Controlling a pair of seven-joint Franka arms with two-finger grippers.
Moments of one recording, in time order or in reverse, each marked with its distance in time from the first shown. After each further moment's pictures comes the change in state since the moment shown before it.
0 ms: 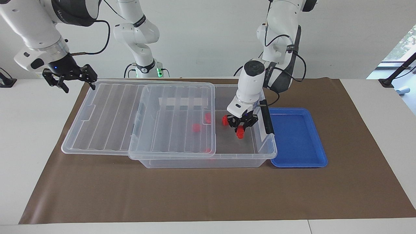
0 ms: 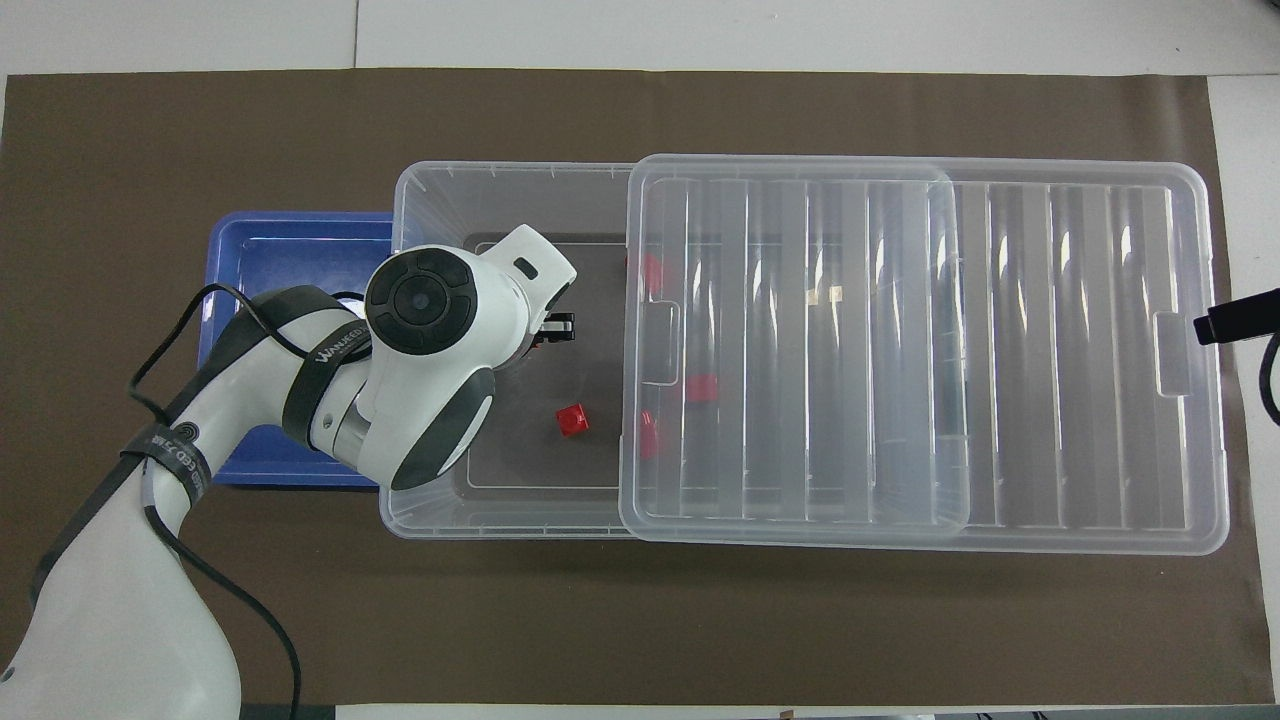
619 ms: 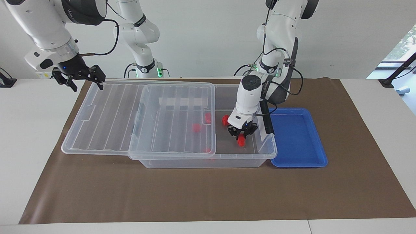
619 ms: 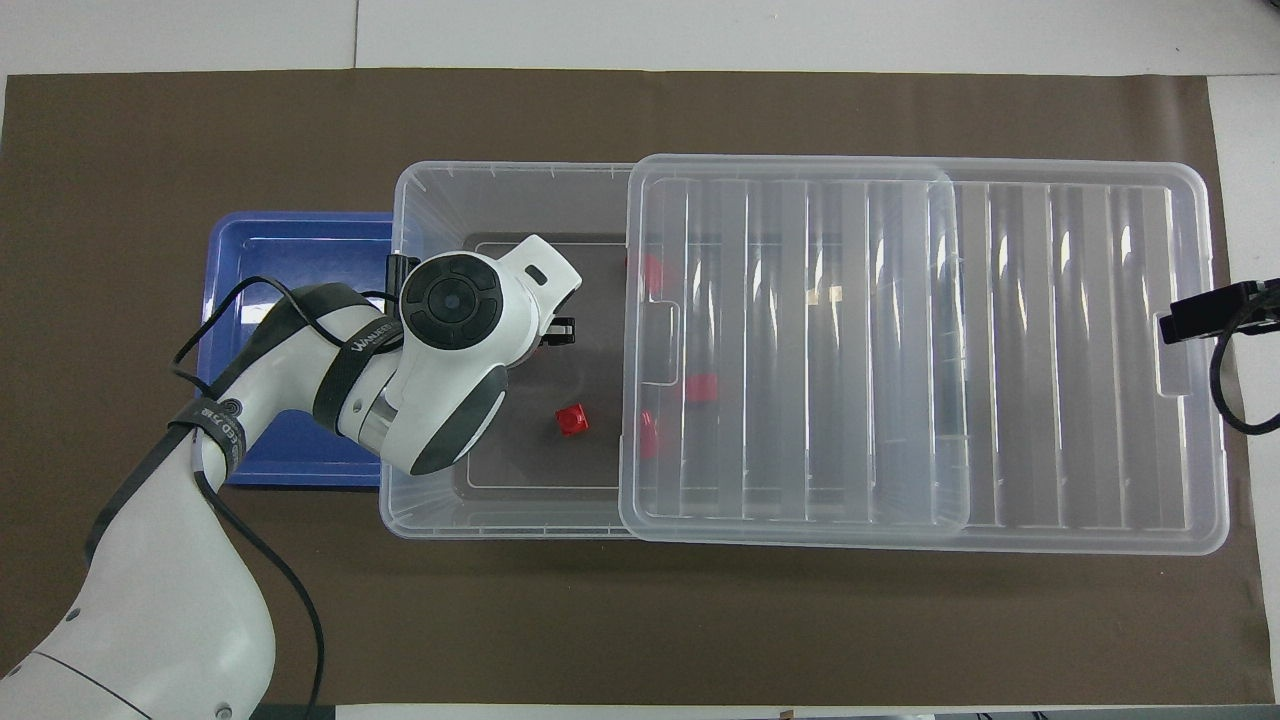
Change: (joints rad) left arm 0.002 0.078 0.013 -0.001 0.064 0.086 -0.127; right arm 0.032 0.001 -0.001 -0.002 0.000 -0.005 0.081
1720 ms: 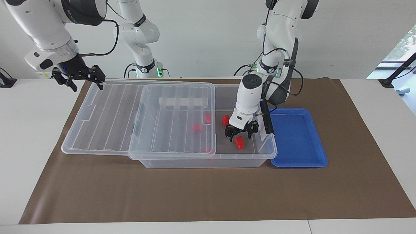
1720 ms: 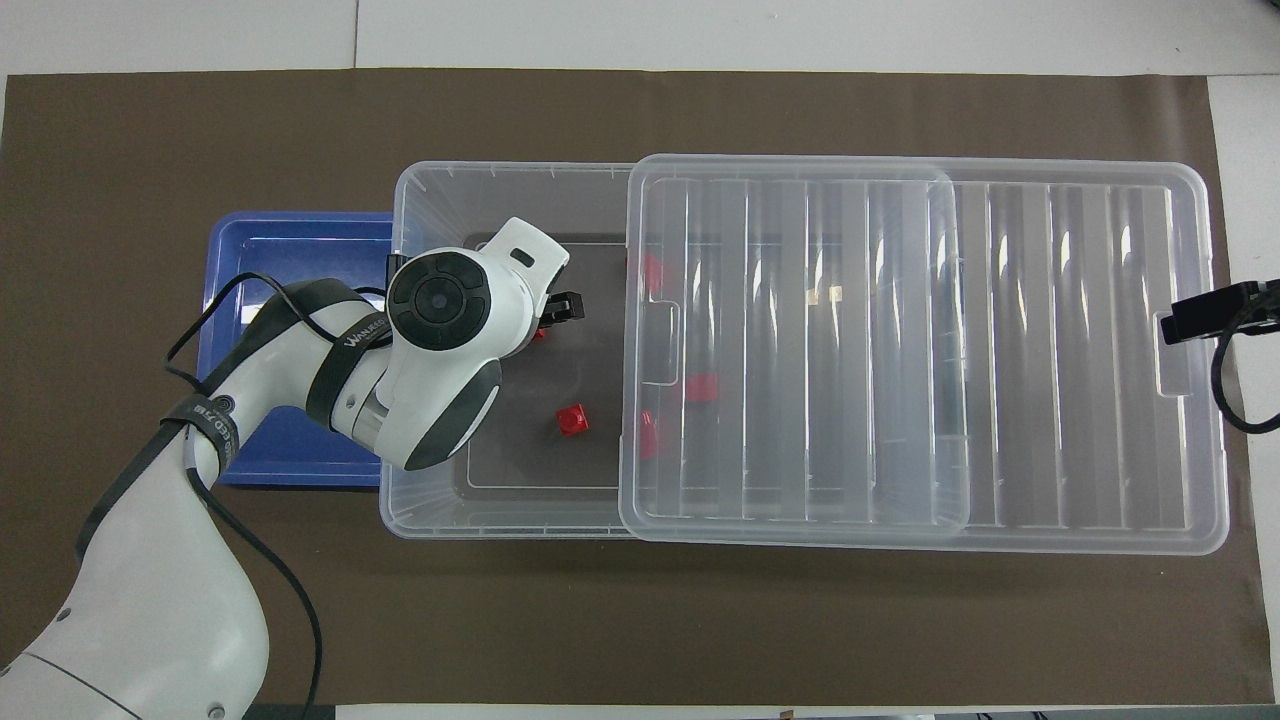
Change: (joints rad) left arm 0.000 -0.039 -0.001 0.007 0.002 -0.023 -0.059; right arm -0.001 0.000 -0.001 -0.001 0.000 0.003 0.000
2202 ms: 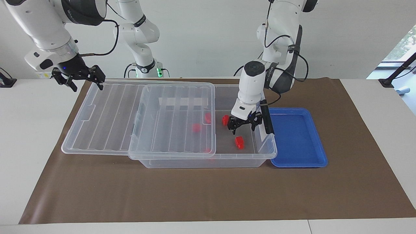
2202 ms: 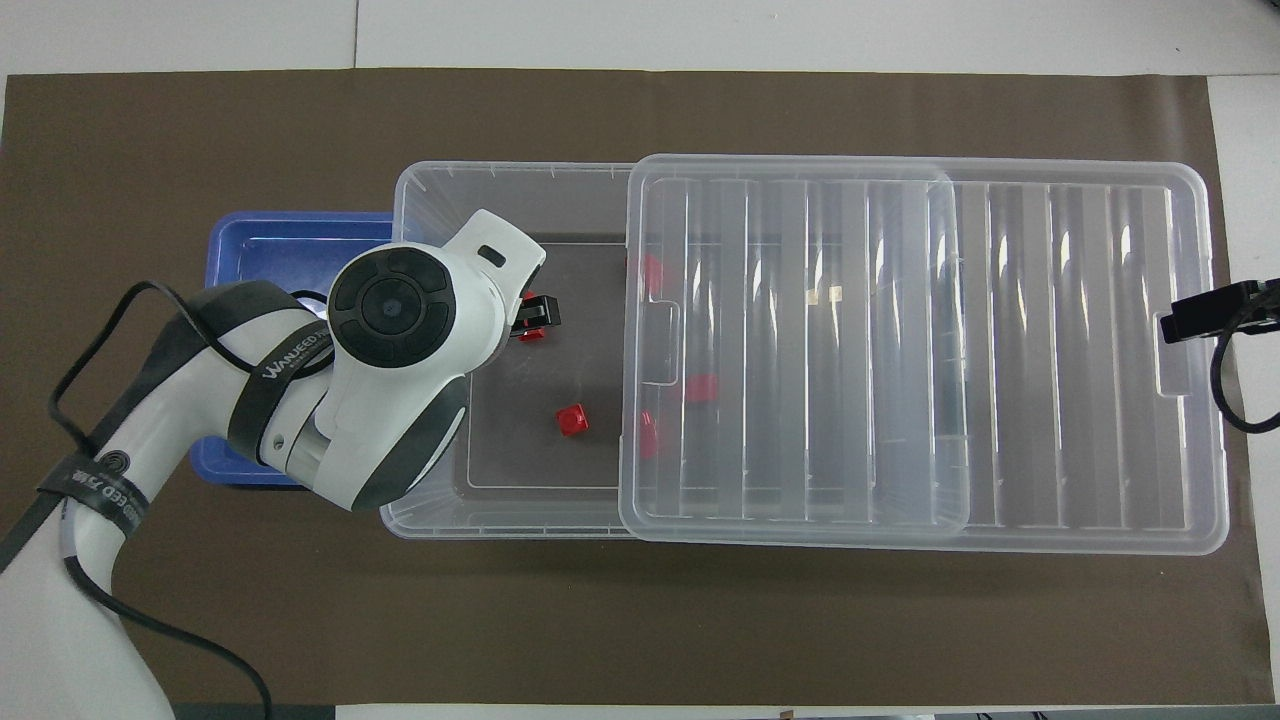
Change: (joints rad) left arm 0.003 -0.204 -0.001 0.003 0.000 -0.222 0.000; right arm -0.002 0.000 -0.004 -0.012 0.000 0.038 -0.009
